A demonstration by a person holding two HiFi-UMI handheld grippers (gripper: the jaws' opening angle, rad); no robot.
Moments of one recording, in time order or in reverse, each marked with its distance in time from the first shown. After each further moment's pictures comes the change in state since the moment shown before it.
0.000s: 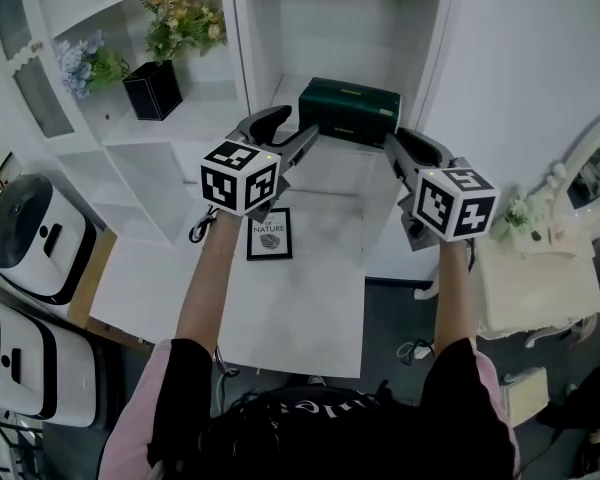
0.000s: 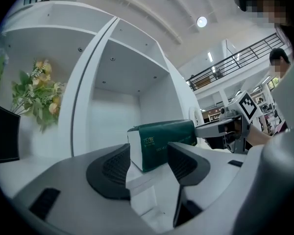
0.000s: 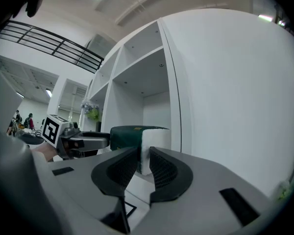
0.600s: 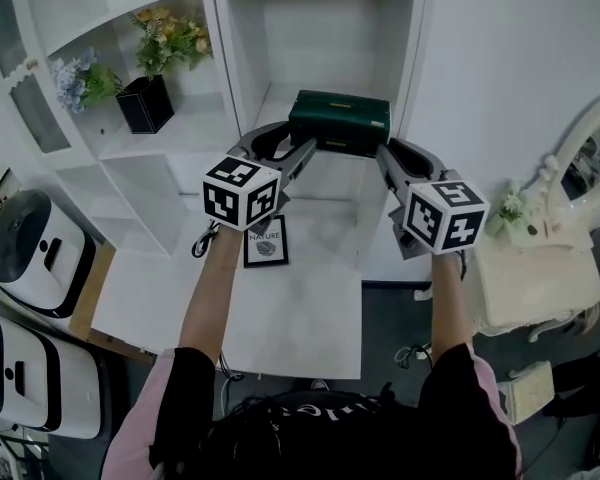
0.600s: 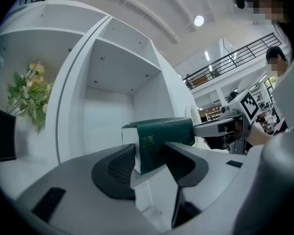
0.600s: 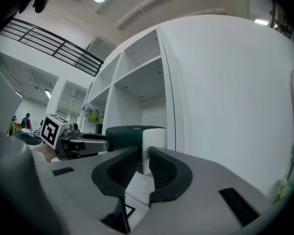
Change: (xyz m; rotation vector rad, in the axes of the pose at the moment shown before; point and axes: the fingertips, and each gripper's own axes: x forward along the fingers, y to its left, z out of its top) left arm 0.004 -0.026 0.000 0.014 0.016 -0.026; right arm -0.020 -0.001 -0.003 0.000 -0.036 -0.026
